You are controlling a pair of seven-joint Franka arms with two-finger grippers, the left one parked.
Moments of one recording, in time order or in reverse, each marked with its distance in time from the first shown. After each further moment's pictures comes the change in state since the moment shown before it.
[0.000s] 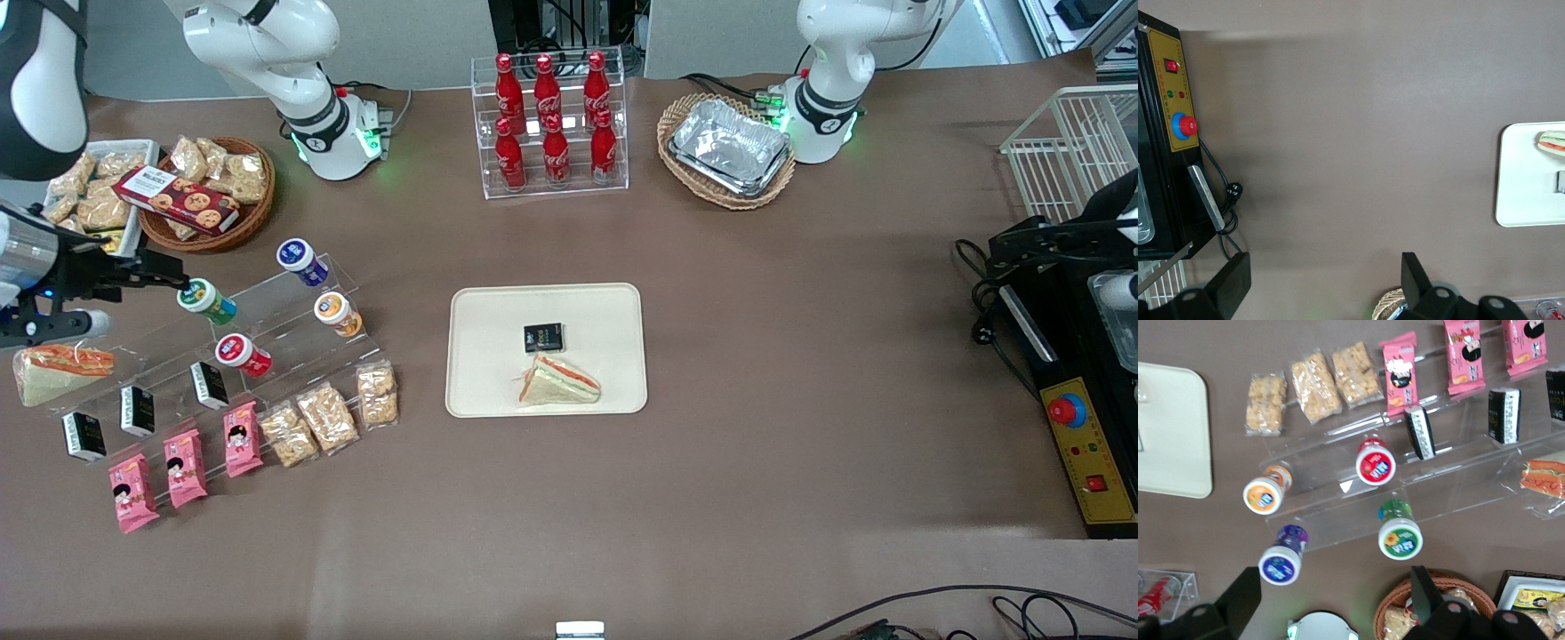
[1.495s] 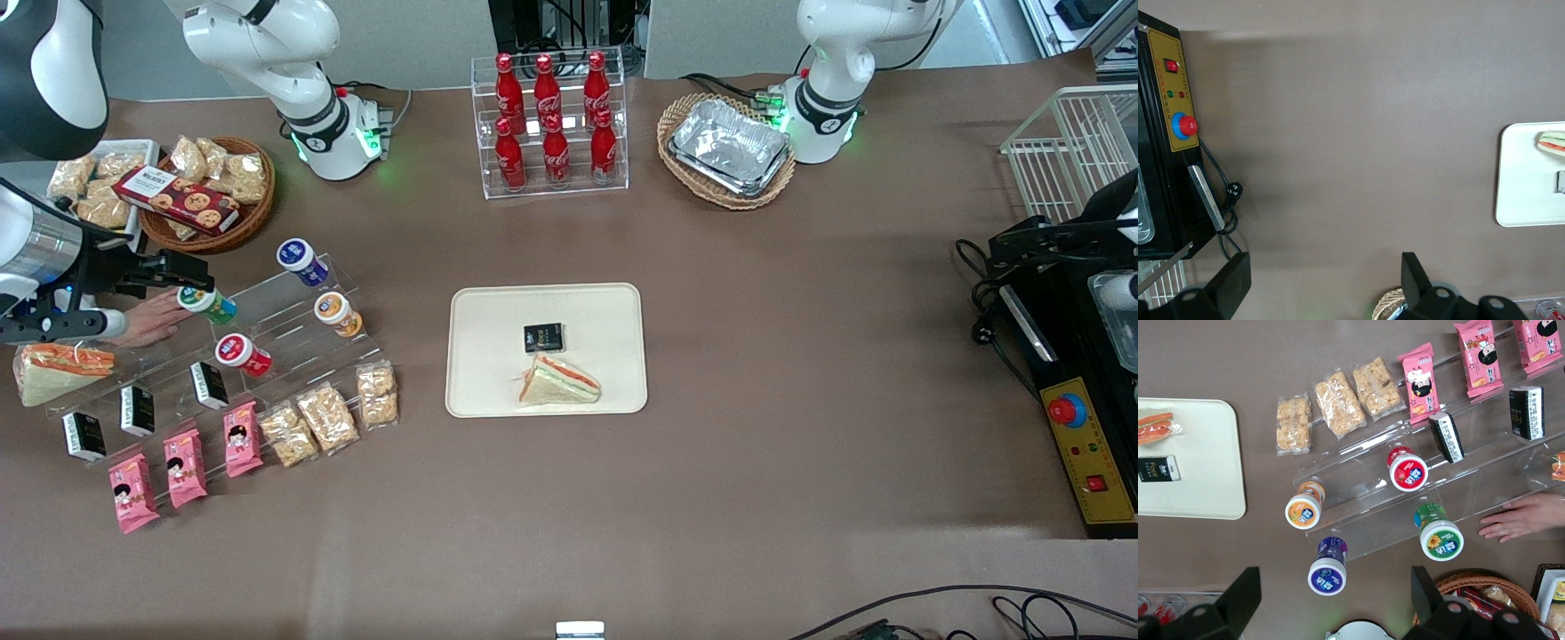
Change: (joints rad) arm 0.021 0.004 0.055 0.042 0.040 -0.003 0.178
